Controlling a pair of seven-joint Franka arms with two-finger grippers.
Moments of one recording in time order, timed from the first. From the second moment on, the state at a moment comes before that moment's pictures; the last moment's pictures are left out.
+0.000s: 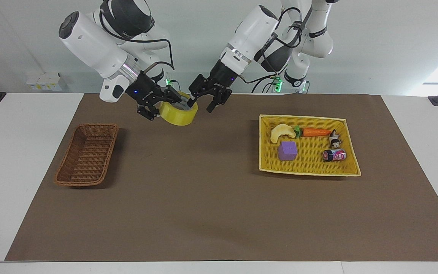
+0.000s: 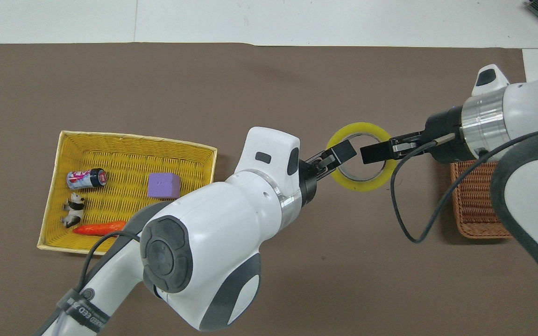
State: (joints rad) left arm -0.62 0.06 -0.15 -1.83 -0.39 2.56 -0.99; right arm 0.14 0.02 -0.04 -1.72 0.54 1.79 -0.20
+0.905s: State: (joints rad) left arm -0.29 0.00 -0.13 -1.83 -0.38 2.17 -0.67; right arm -0.32 0.08 -0.07 -1.74 0.57 1.58 -0.48
